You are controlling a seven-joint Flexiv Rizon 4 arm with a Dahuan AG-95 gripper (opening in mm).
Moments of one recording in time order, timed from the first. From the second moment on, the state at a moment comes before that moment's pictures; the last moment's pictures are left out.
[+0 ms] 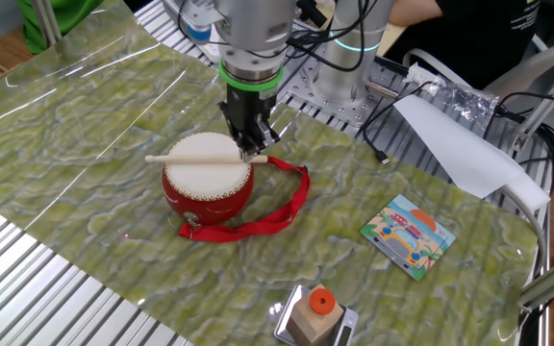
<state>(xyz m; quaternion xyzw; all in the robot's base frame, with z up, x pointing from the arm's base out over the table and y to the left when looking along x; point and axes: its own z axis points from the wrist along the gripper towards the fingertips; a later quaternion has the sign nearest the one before) 0.490 -0.007 0.179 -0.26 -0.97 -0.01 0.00</state>
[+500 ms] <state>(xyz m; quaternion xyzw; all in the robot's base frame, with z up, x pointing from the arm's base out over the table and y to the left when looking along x) 0.477 -0.013 0.185 -0.35 -0.94 -0.02 0.00</state>
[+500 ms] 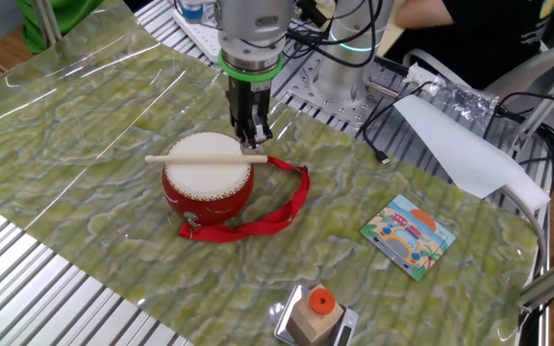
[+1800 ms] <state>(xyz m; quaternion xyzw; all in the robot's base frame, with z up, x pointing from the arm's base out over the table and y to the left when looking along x) 0.471 -0.017 0.185 -0.36 -0.93 -0.03 0.00</state>
